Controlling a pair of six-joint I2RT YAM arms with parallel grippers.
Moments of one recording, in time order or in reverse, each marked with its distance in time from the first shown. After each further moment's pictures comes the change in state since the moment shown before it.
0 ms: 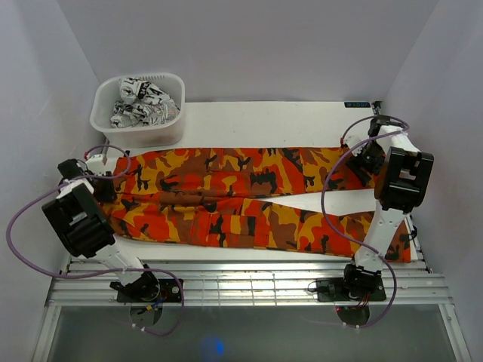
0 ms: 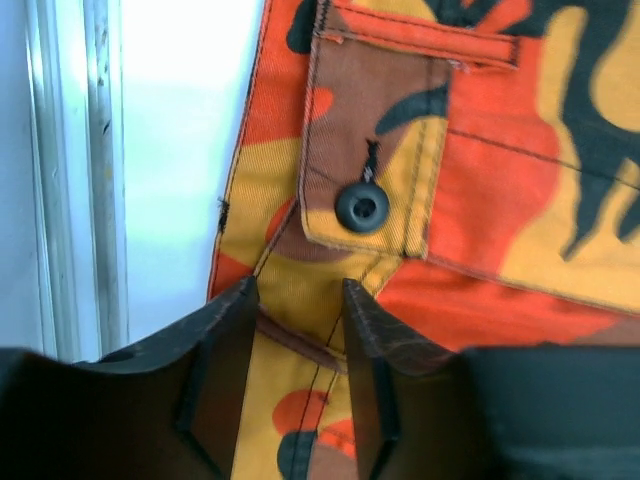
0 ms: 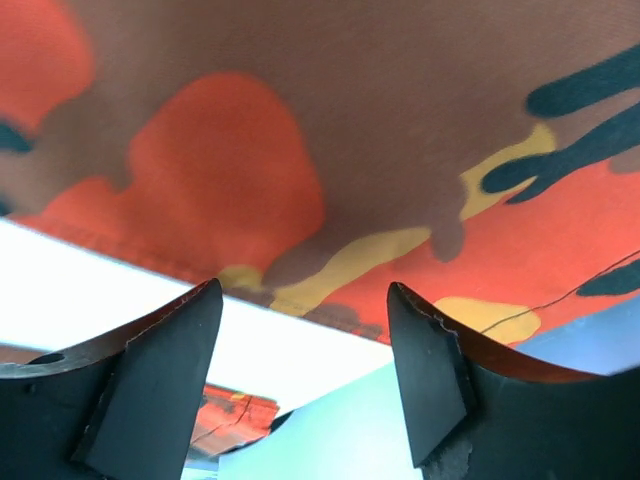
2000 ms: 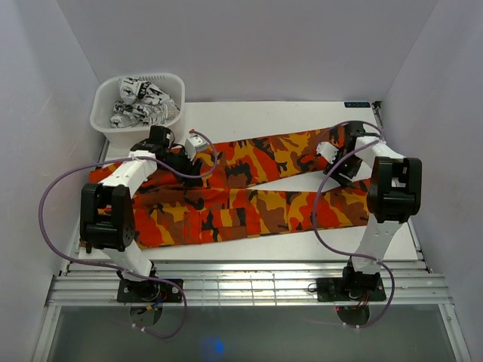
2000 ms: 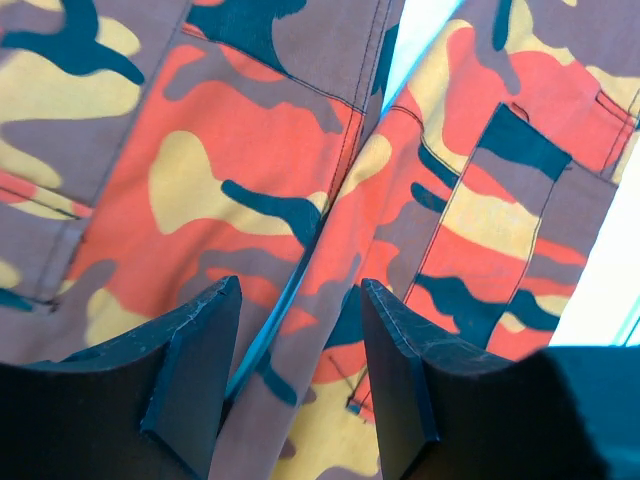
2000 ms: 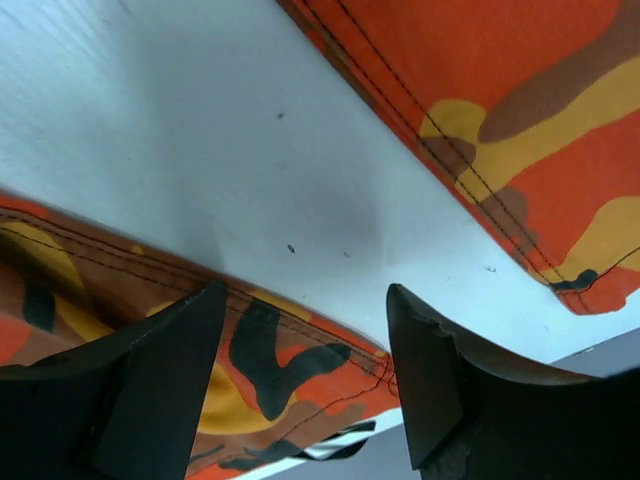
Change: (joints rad) left arm -0.735 -0.060 0.193 -0.323 0.396 0.222; right arm 0.185 -0.161 -0.259 0.191 -0.070 -0.127
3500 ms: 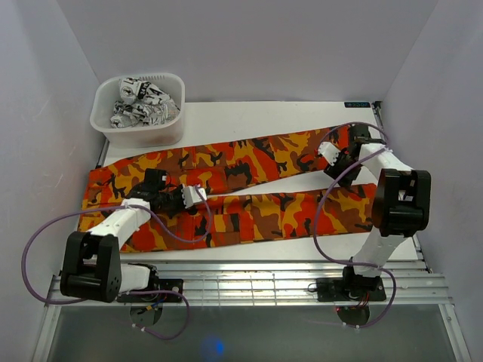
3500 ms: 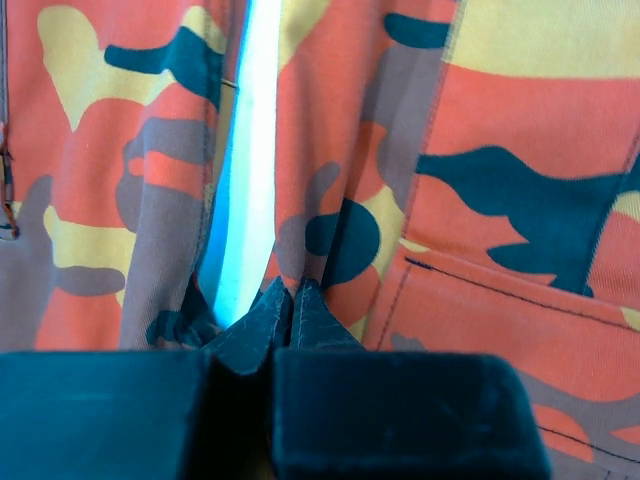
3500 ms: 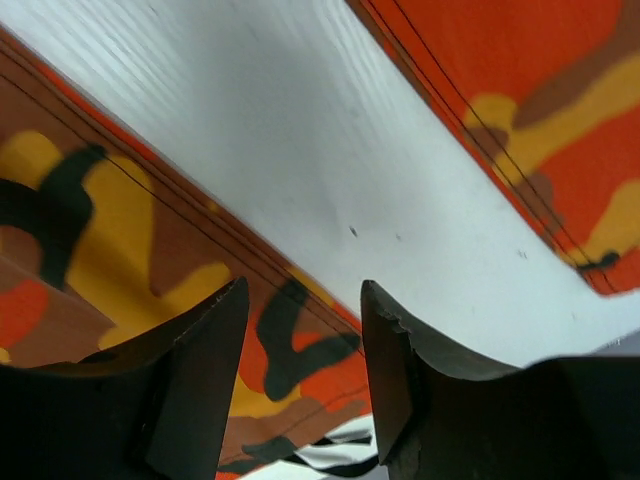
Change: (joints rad) left arm -0.029 -0.368 -0.551 0.255 -0.192 0.428; right arm -0.013 -0.183 -0.146 0.073 -0.095 0.018
